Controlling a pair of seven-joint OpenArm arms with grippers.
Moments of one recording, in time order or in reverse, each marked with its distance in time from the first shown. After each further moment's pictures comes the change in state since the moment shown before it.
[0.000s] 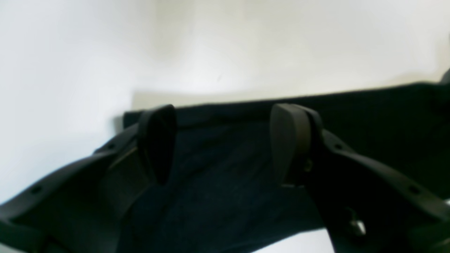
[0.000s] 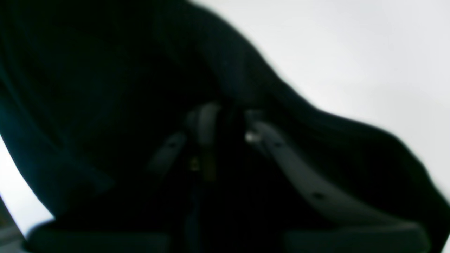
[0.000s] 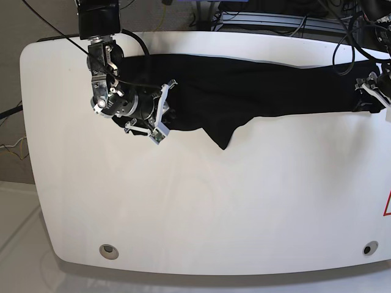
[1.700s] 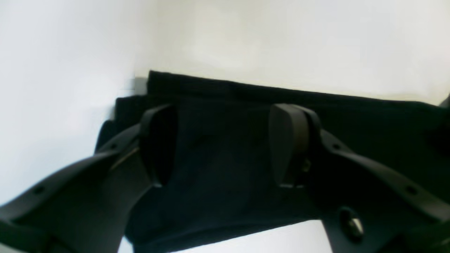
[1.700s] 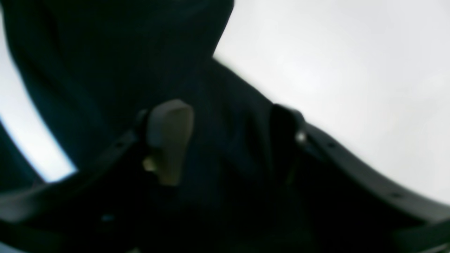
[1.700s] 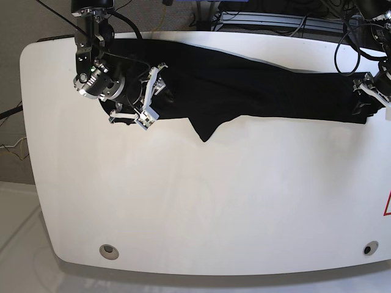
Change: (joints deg) left arm -0.4 1.7 -0.4 -1.6 -1.5 0.2 -3.0; right arm -10.4 1.2 5.3 21.1 3.6 0.0 -9.6
